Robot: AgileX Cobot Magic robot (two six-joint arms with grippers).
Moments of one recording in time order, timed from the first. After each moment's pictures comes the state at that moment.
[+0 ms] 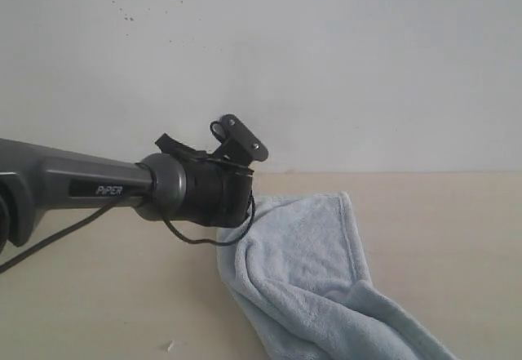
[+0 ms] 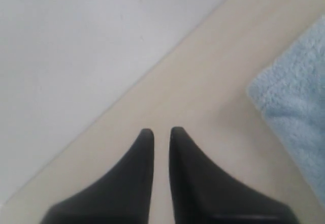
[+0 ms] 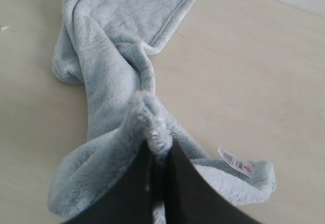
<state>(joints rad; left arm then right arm) -0.67 2.32 -1.67 -1.70 -0.82 2.13 0.79 0.32 -0.52 -0.42 0.98 0.35</state>
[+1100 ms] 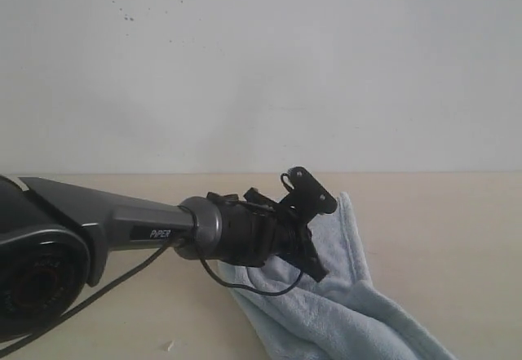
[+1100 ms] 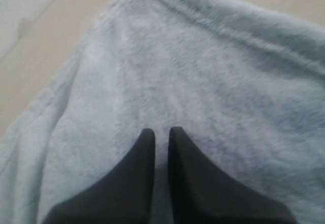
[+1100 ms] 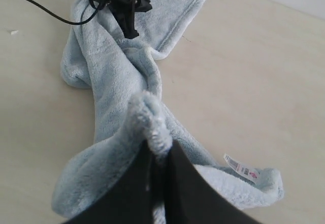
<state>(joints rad) -0.70 2.49 -1.78 -1.74 -0.21 2.13 0.79 0.32 -0.52 -0.40 0.96 0.34</state>
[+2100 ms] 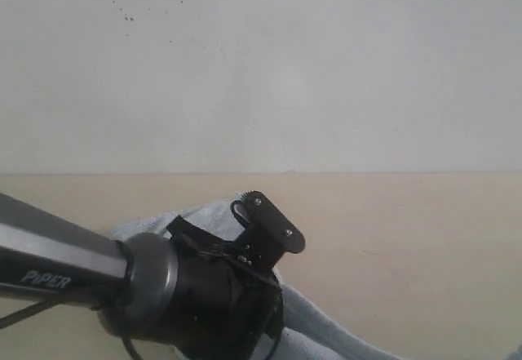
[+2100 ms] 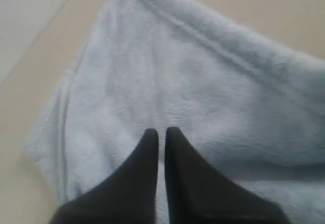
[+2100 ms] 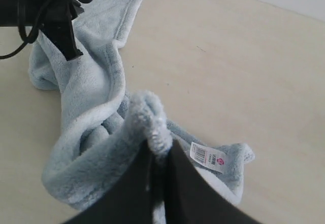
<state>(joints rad) -0.94 2.09 -1.19 -1.74 -0.79 1.85 0.79 0.32 -0.52 -0.36 0.91 0.33</state>
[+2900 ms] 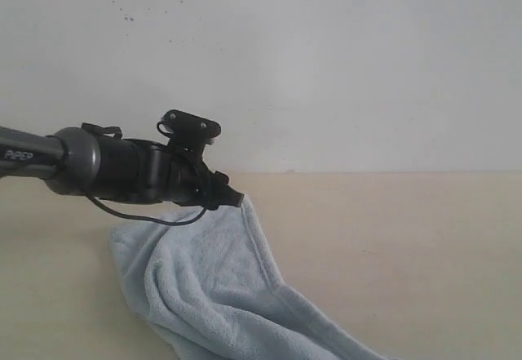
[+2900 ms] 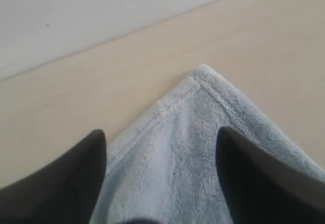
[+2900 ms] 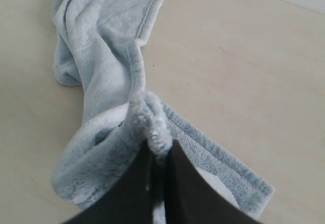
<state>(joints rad) -0.47 2.21 -1.51 -1.74 -0.22 1.80 0.79 0.32 -0.52 -0.27 0.90 0.27</state>
